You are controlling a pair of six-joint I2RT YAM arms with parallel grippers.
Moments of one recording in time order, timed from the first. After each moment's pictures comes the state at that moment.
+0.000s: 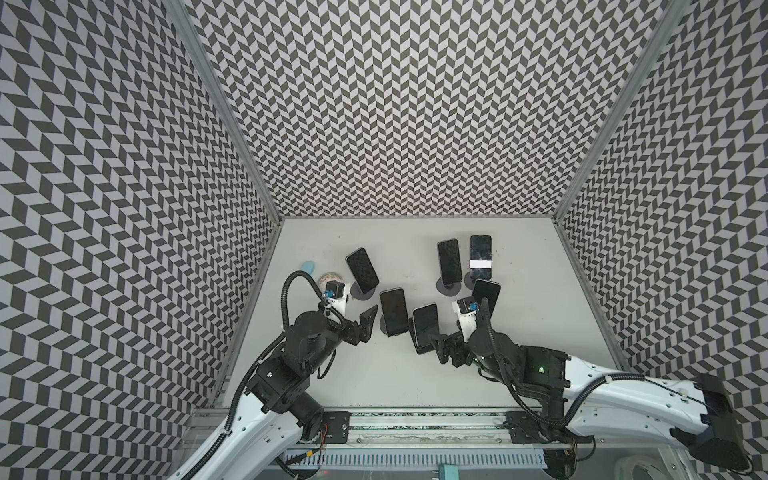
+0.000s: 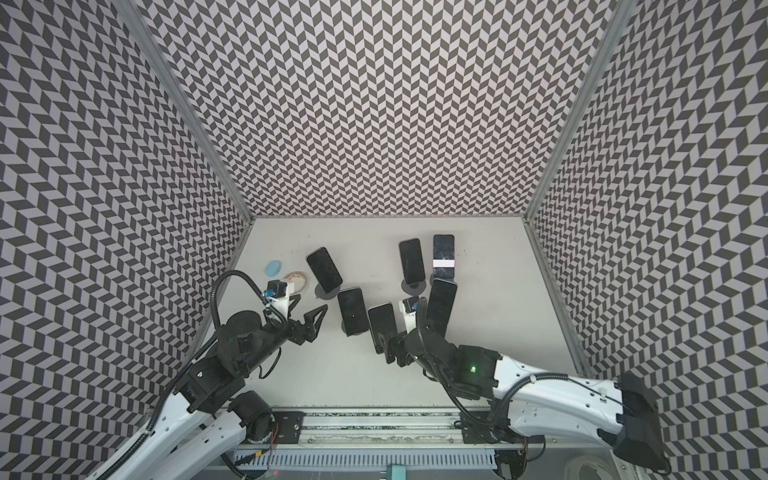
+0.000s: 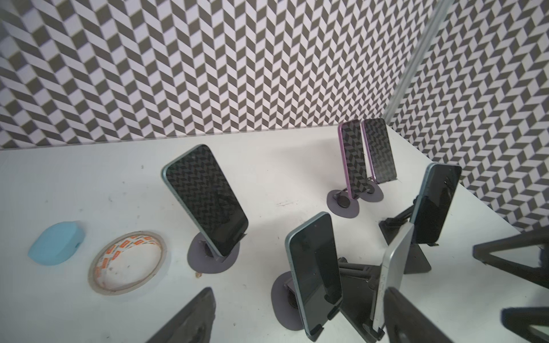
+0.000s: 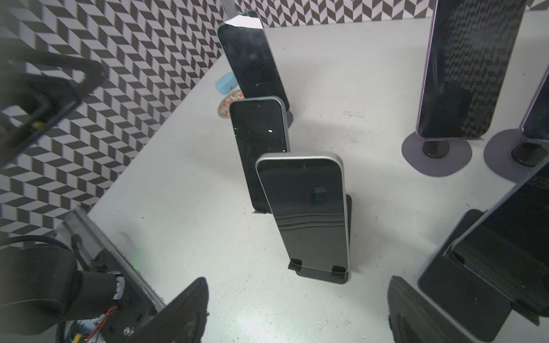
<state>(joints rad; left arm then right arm) -0.63 0.54 0.57 -0.35 -0.08 -0.21 1.20 0.98 0.66 -0.29 0.44 0.67</state>
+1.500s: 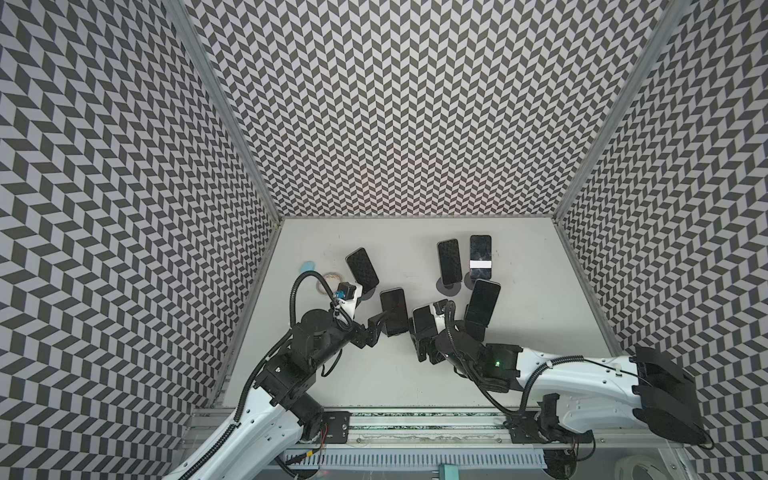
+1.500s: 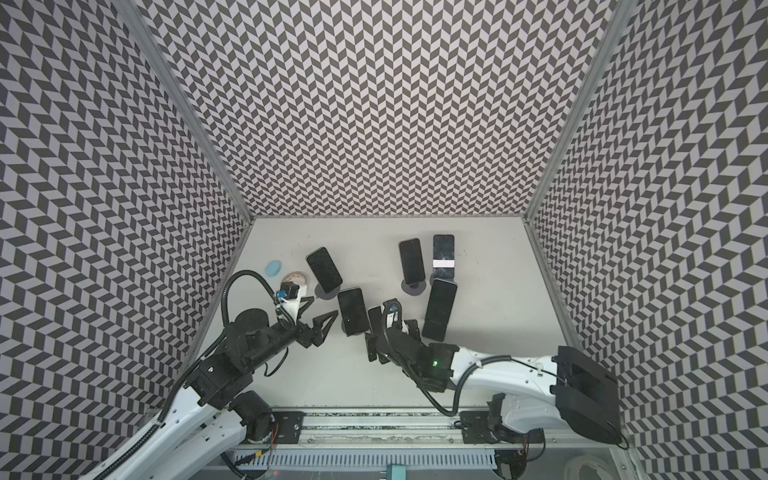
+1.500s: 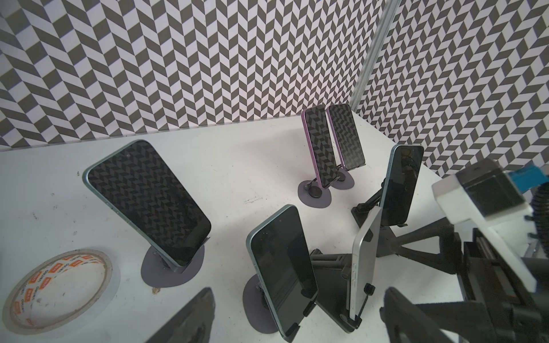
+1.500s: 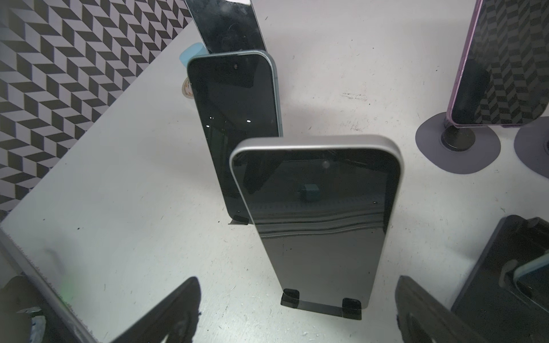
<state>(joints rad) -0.61 0.56 0.53 -0.26 0.05 -0.19 1.20 1.29 0.69 -0.08 0.50 0.67</state>
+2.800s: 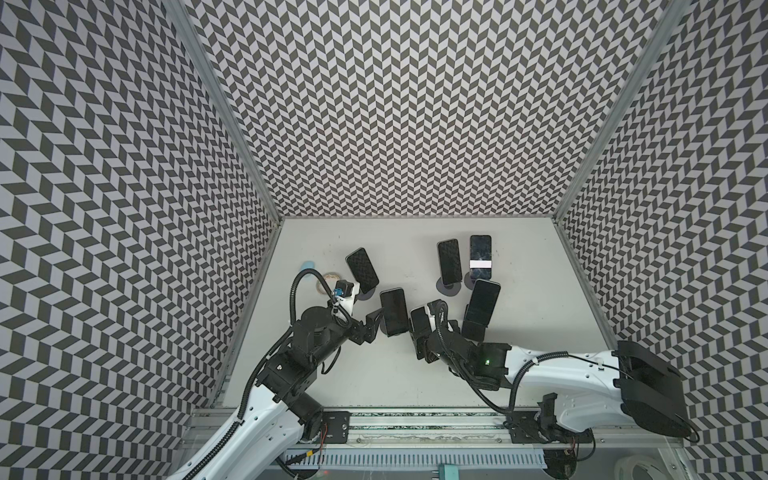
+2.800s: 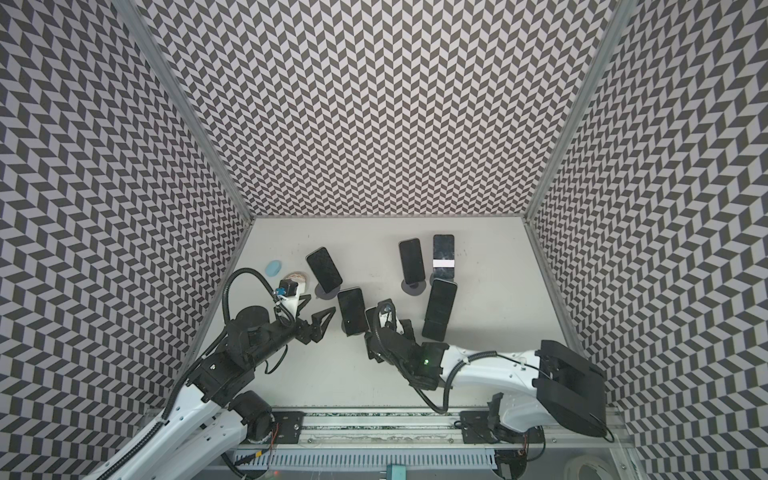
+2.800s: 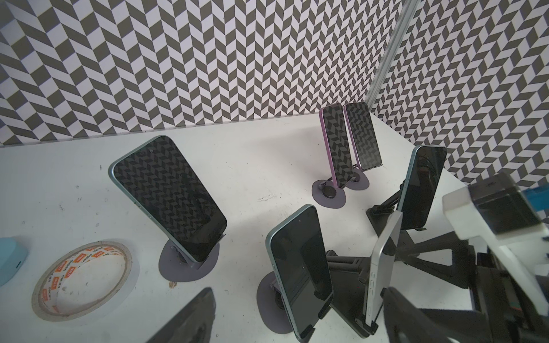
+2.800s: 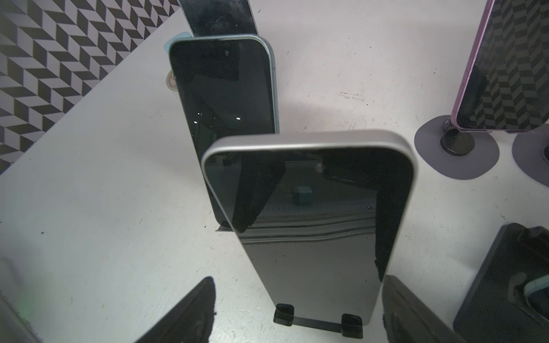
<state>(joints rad) -0.57 0.58 0.52 -0.25 0.05 -0.18 1.20 1.36 0.70 -0.05 0.53 0.63</state>
